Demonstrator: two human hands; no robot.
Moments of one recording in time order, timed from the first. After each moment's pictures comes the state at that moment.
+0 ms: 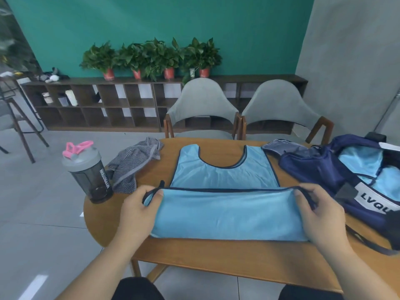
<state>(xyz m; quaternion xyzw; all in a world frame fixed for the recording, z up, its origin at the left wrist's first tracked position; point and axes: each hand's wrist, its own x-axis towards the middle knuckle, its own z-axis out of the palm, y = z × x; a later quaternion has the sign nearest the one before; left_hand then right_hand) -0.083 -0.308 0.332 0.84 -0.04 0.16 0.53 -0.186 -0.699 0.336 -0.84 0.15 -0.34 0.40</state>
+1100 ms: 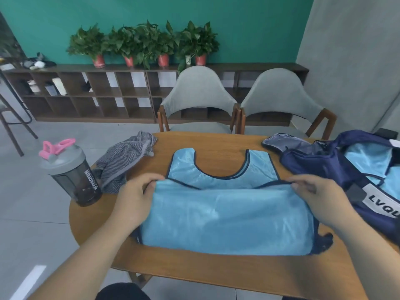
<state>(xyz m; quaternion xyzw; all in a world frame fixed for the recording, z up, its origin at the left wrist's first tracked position) -0.020 -0.307 0.335 0.89 -0.12 0.13 0.42 -0.133 -0.747 0.350 -0.90 0.15 -0.14 0.39</state>
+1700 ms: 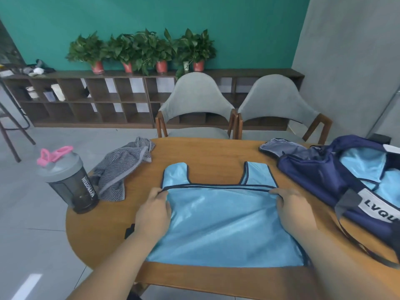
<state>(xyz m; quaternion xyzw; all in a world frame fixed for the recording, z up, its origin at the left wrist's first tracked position) -0.006 -0.343 0.269 0.97 -0.08 0.07 0.20 -0.093 -0.731 0.274 -0.95 0.18 -0.16 0.22</state>
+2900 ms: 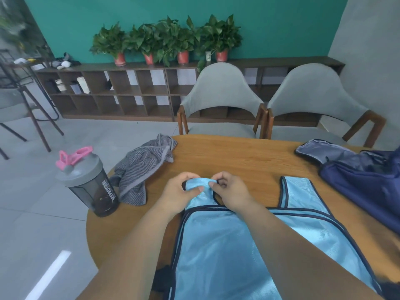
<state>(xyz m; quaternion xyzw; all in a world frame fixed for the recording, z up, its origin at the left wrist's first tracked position) 0.076 -0.345 0.293 0.81 -0.09 -0.05 0.57 0.064 -0.542 0.276 -0.81 0.06 0.00 0.58</state>
